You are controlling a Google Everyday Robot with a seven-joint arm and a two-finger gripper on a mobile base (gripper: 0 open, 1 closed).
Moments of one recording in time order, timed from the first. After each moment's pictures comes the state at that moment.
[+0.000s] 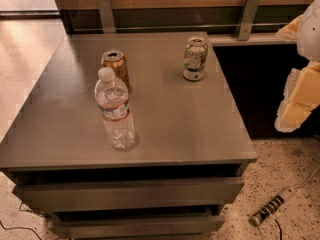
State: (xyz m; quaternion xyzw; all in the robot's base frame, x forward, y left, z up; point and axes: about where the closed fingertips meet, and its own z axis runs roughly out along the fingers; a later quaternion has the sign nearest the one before) arm 0.438 -0.214 0.986 -0.60 0.78 -0.05 0.17
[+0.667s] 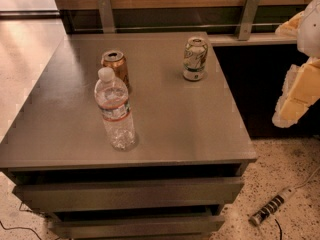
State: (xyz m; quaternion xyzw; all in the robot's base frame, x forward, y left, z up) arm 0.445 -0.216 0.989 -0.60 0.78 -0.04 0.19
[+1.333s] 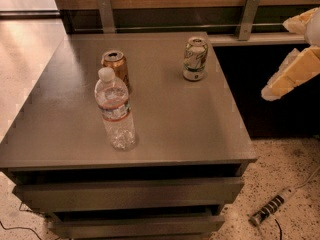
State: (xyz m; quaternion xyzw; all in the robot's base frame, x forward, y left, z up) arm 0.506 -0.233 0.982 -0.52 0.79 0.05 0.32
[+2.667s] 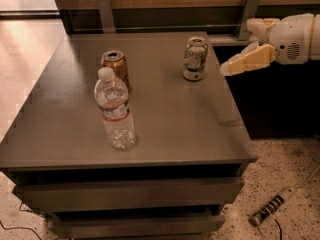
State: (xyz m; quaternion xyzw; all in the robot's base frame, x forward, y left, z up) arm 0.591 -0.183 0.970 -0.43 0.70 0.23 0.52
